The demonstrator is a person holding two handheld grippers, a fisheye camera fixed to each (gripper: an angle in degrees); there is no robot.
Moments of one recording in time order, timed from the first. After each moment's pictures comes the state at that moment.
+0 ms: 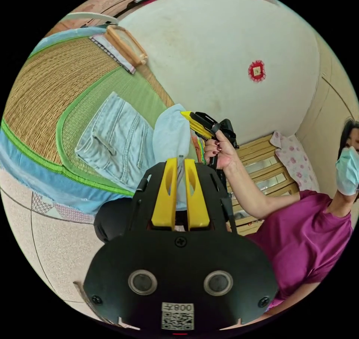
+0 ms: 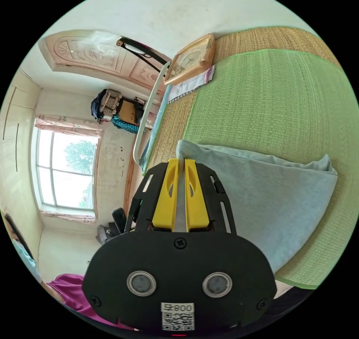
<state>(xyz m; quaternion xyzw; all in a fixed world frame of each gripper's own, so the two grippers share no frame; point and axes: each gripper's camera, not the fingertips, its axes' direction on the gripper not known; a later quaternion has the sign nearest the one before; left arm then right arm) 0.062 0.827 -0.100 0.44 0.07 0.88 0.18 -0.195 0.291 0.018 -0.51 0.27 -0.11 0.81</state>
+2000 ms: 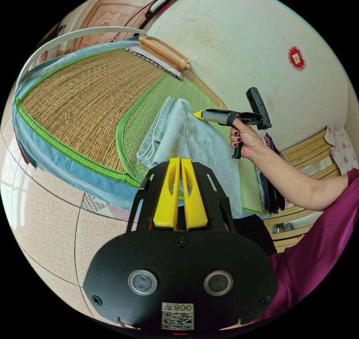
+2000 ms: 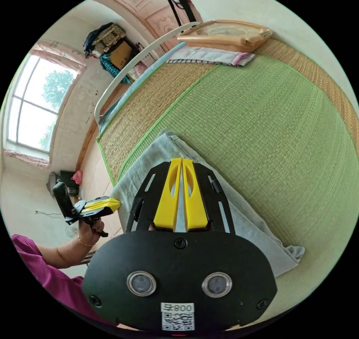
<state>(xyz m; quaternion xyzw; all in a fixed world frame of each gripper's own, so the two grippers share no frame) -0.053 0.891 -0.166 0.62 0.03 0.76 0.19 -0.261 0.410 0.224 -0.63 0.32 -0.32 0.63</state>
